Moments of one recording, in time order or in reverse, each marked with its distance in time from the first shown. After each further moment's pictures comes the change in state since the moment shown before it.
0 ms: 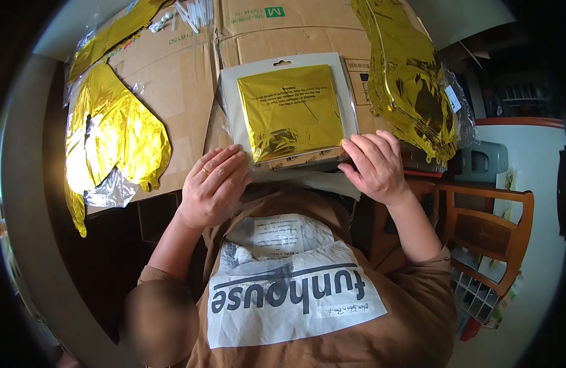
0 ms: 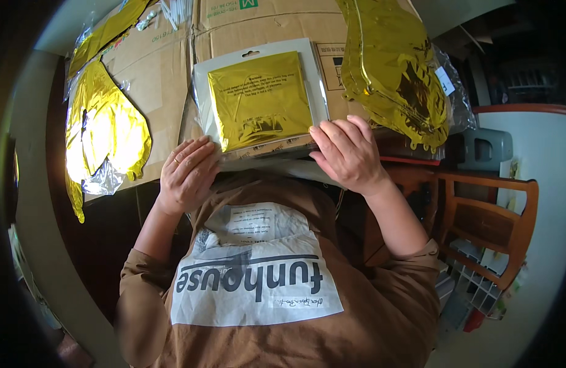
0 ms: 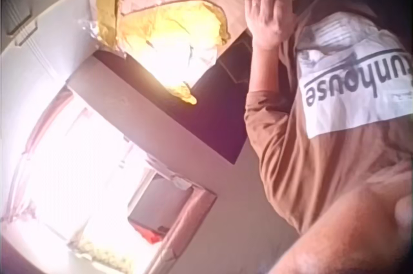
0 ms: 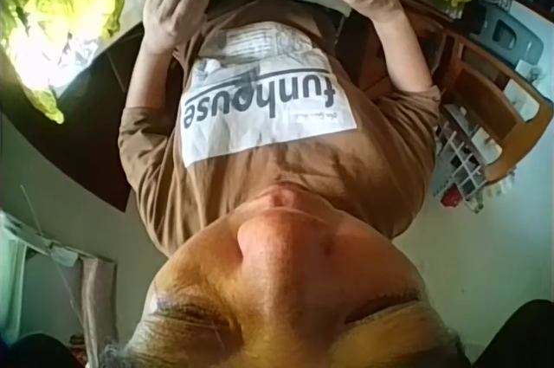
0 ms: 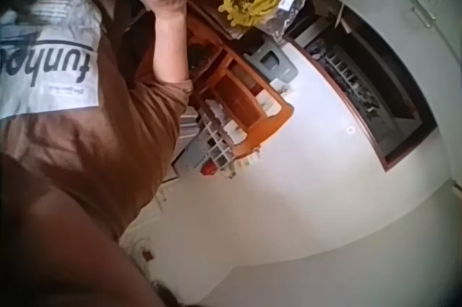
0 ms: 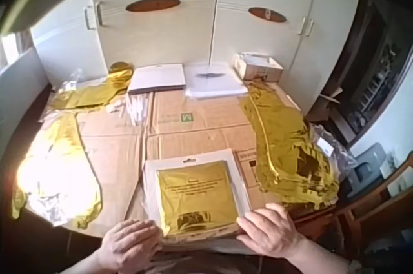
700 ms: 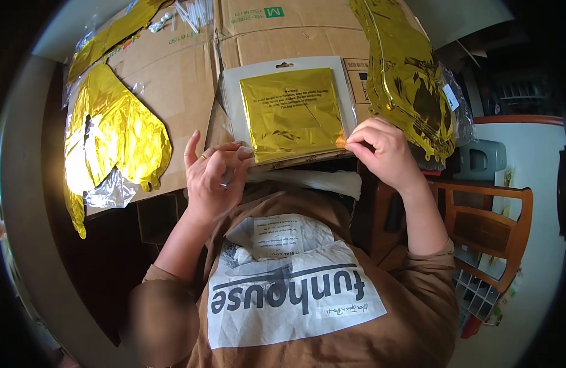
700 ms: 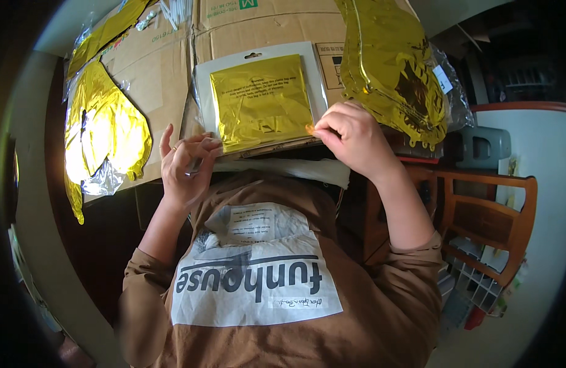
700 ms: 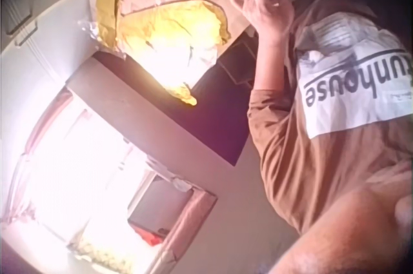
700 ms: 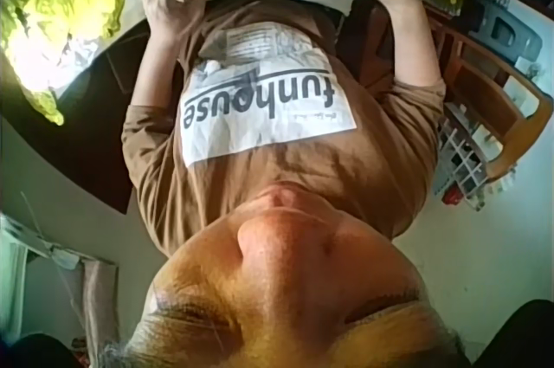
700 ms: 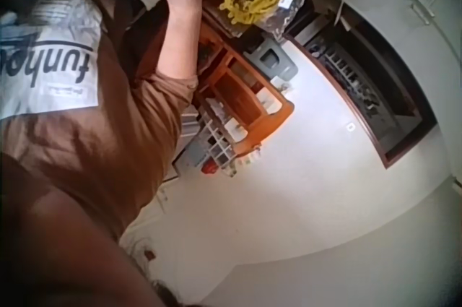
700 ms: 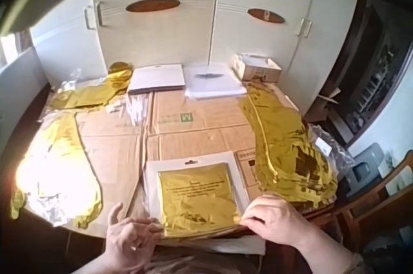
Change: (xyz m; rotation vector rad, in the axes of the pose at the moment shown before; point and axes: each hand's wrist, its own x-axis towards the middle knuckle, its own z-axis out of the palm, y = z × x) left_hand 0.013 0.011 0.006 -0.145 0.090 -0.383; right_hand 0.040 0.016 -0.017 0.468 -0.145 0.284
